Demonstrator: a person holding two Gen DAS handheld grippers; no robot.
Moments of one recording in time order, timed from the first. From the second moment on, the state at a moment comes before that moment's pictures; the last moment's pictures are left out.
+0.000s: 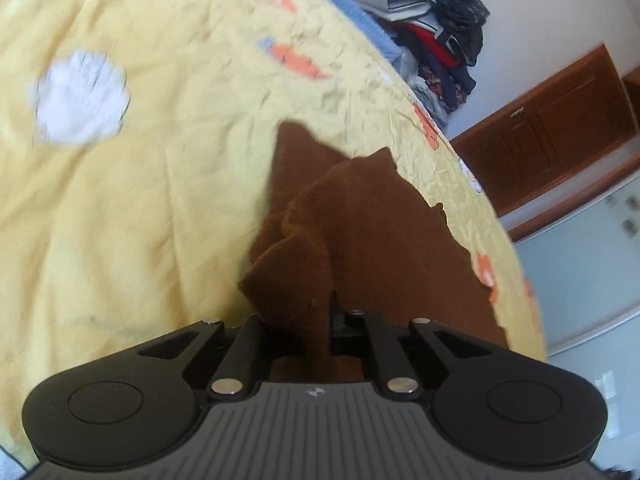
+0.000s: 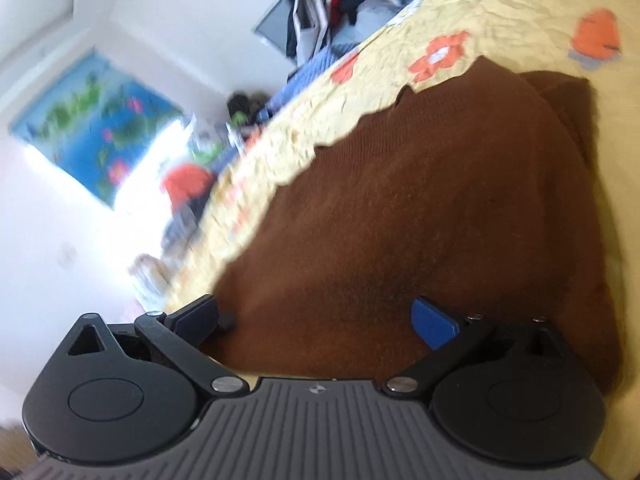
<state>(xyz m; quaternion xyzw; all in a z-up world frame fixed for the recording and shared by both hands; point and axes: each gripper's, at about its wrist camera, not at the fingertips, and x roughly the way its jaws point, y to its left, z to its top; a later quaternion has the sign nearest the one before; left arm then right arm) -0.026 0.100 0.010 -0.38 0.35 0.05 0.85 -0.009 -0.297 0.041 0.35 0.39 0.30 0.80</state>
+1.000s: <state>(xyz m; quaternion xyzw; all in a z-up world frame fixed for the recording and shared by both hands) -0.034 -0.213 0.029 0.18 0.28 -0.27 0.90 0.112 -0.373 0.040 0.31 0.42 0.27 0.81</state>
